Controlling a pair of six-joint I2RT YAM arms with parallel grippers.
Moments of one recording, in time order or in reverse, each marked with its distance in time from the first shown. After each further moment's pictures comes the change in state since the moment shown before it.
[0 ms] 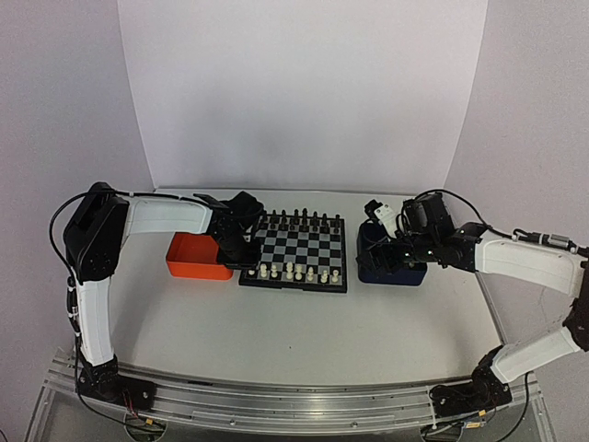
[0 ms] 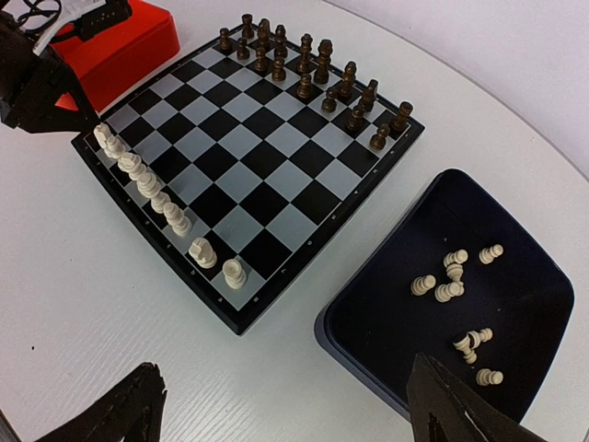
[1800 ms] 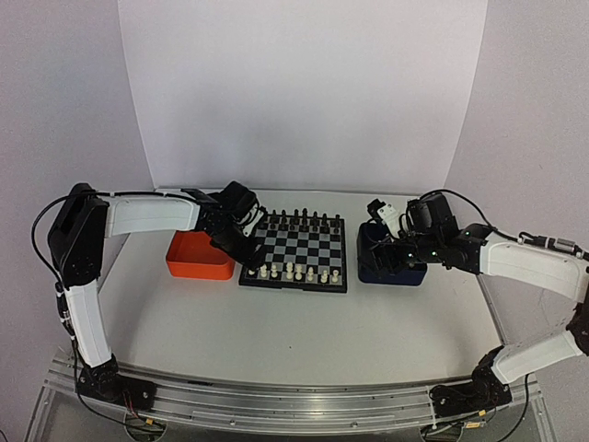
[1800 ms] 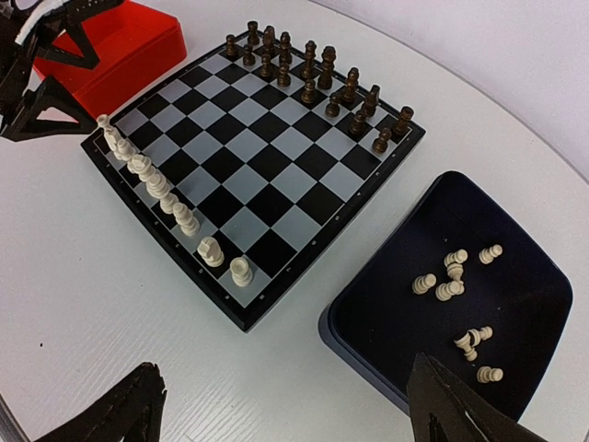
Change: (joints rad) left arm 0.003 -0.105 -0.051 0.062 -0.050 0.502; right arm 0.000 -0.038 -0.014 -0.007 -0.015 0.005
